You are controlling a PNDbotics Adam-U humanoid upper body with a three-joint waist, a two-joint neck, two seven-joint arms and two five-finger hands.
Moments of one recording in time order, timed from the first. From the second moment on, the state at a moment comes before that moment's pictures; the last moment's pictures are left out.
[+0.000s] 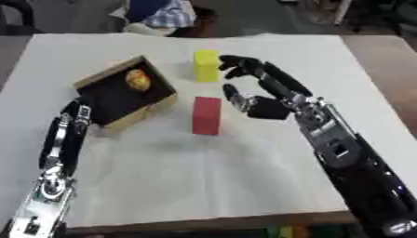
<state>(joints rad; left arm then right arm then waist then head) -0.16 0.22 -0.09 -1.65 -0.10 -0.09 0.10 -0.69 -0.17 0.37 -1.32 0.48 -0.32 0.34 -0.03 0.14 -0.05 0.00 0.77</state>
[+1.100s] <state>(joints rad) -0.16 0.22 -0.09 -1.65 -0.10 -0.09 0.10 -0.79 -0.06 0.36 -1.15 1.00 -0.52 0.43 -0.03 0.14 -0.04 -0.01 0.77</state>
